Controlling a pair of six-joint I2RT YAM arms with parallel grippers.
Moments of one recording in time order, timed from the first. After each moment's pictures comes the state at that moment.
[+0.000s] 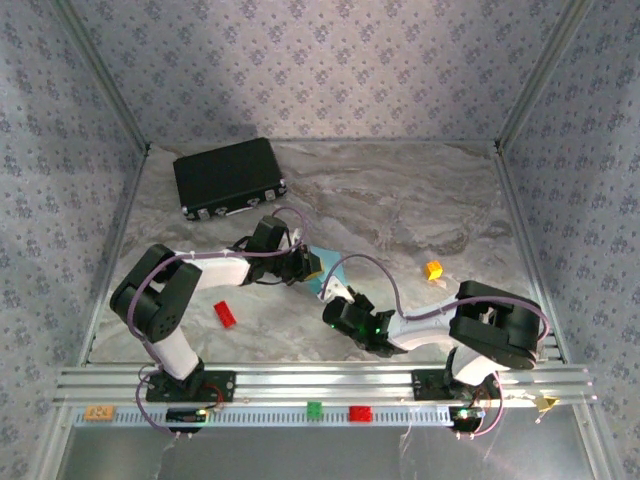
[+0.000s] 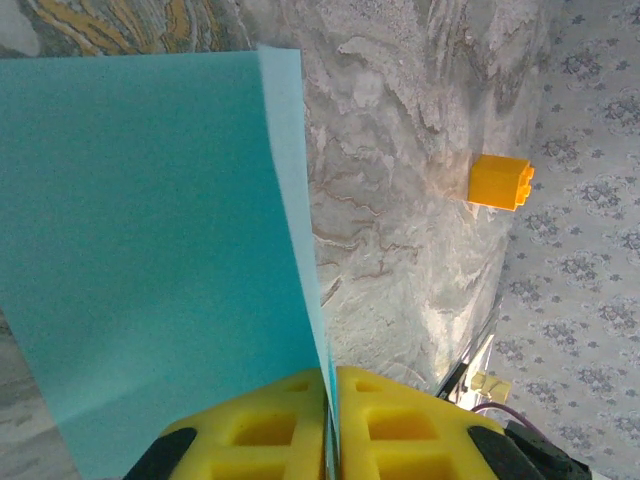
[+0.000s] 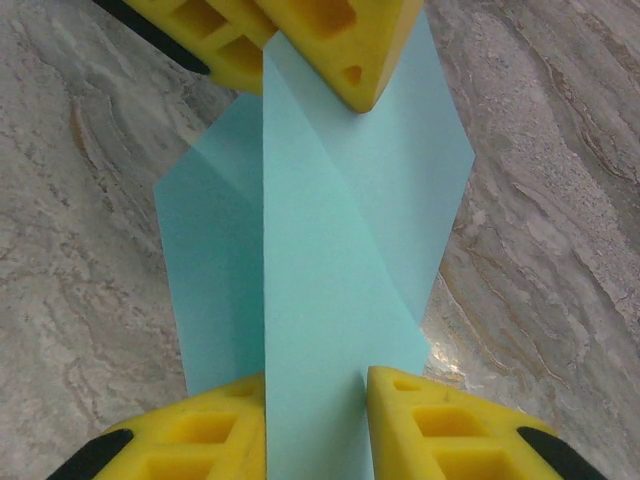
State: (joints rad) left arm -0.61 1.69 0.76 0.16 0.64 -1.01; right arm 1.20 1.55 0.48 0.27 0.66 0.15
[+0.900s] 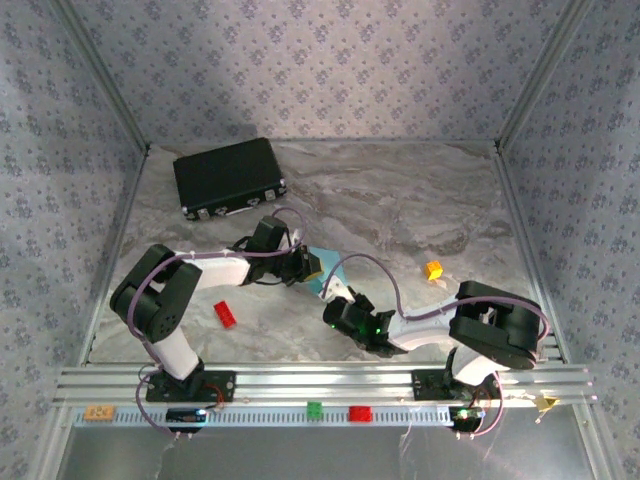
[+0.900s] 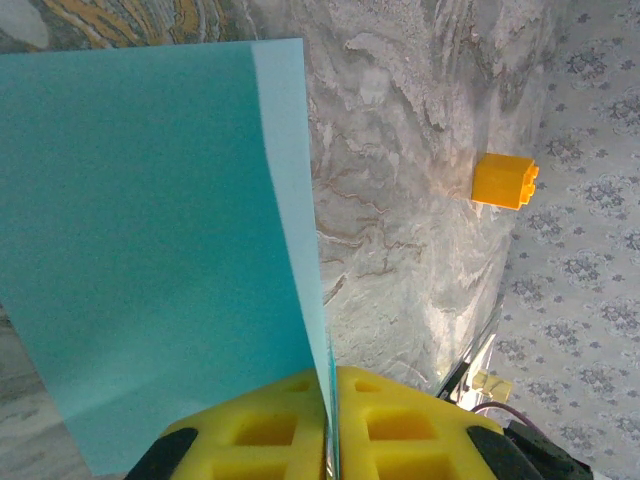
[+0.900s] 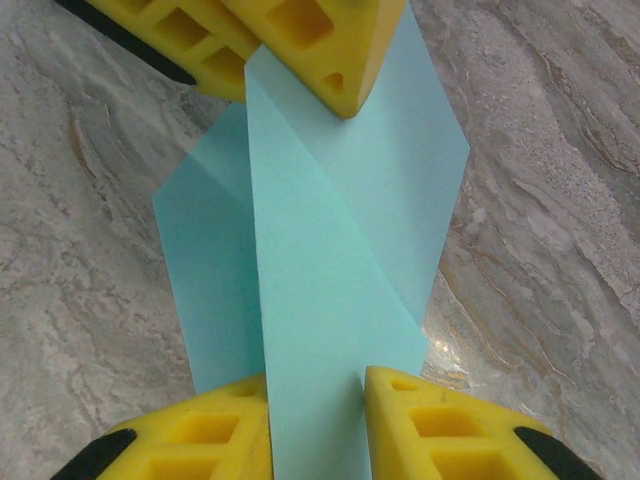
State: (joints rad) left arm -0.61 1.69 0.76 0.15 0.64 -1.01; right arm 1.20 1.55 0.47 0.28 0.66 0.18
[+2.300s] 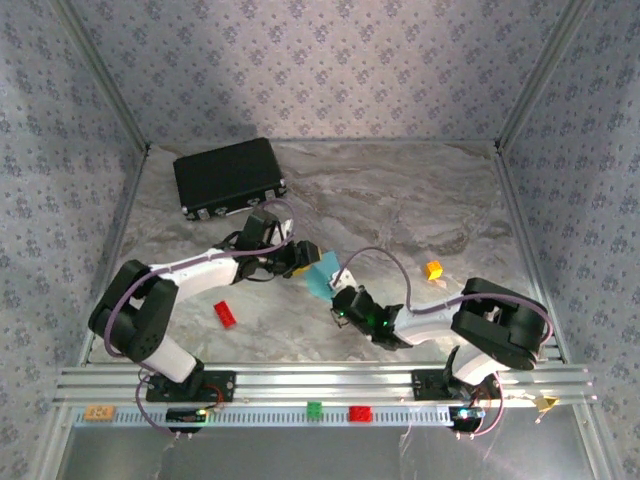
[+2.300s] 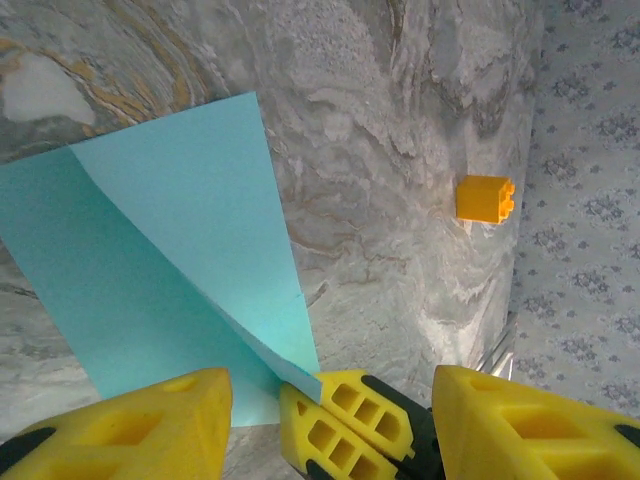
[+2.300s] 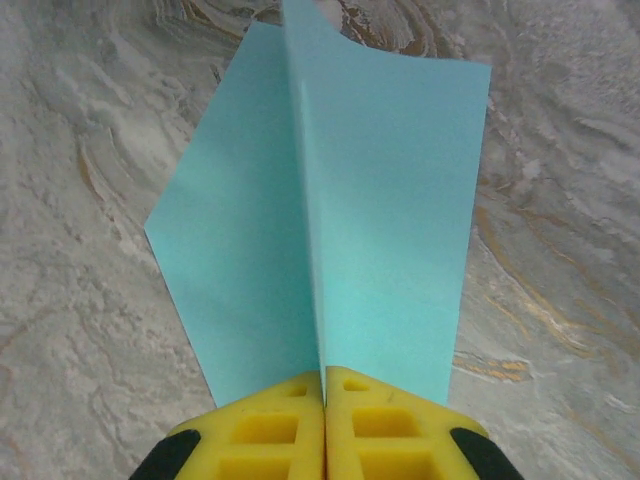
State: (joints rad) left arm -0.58 1.54 0.78 0.00 0.56 -0.93; right arm 1.08 1.53 0.43 0.35 0.41 0.33
